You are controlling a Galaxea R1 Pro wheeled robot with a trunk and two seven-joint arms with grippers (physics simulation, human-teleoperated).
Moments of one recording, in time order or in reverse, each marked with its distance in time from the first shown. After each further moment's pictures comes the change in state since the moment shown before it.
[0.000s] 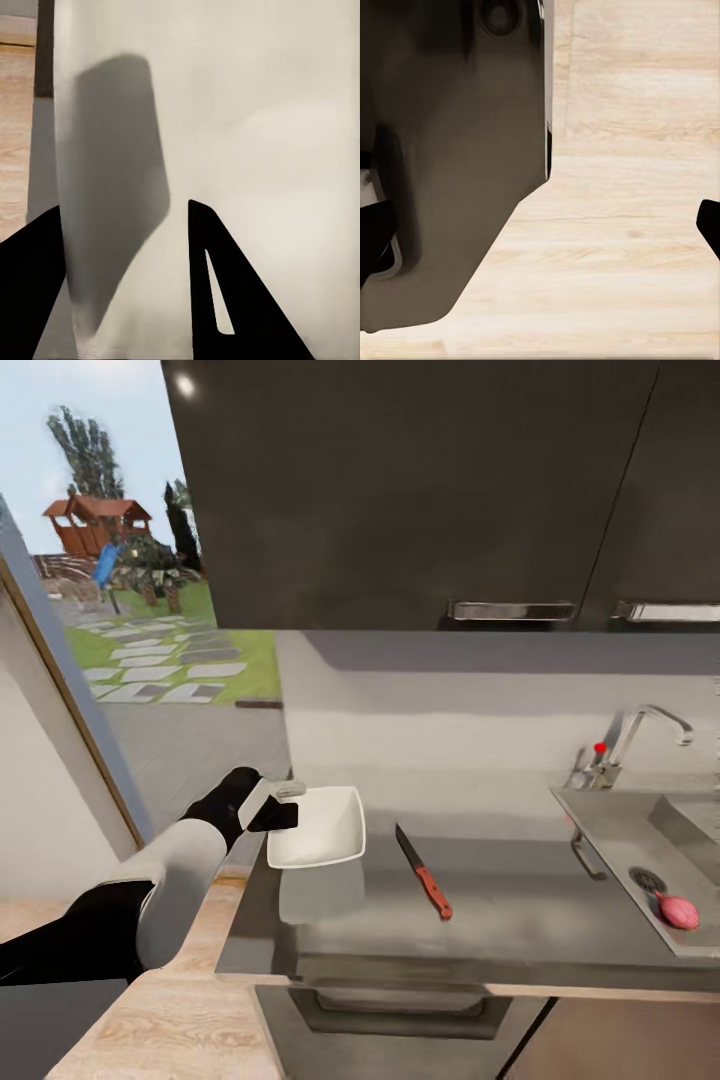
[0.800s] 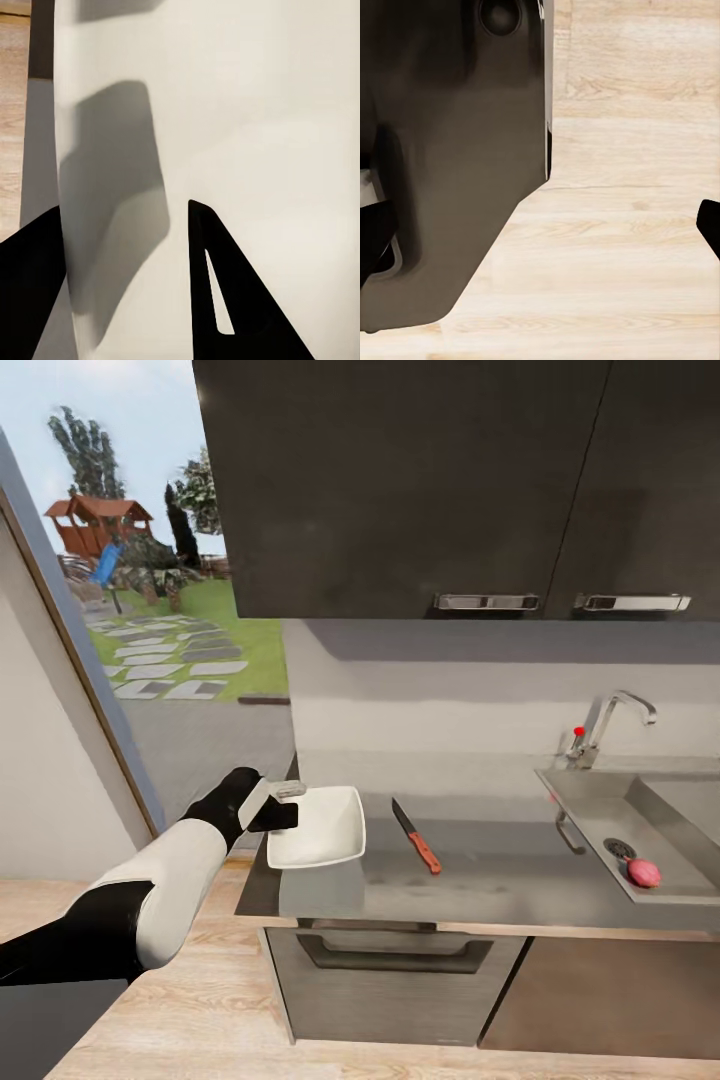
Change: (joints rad) left arm 0.000 0.000 0.000 0.000 0.000 0.000 0.001; right arm 0.000 0.000 0.000 0.000 0.000 0.000 0.000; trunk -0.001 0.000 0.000
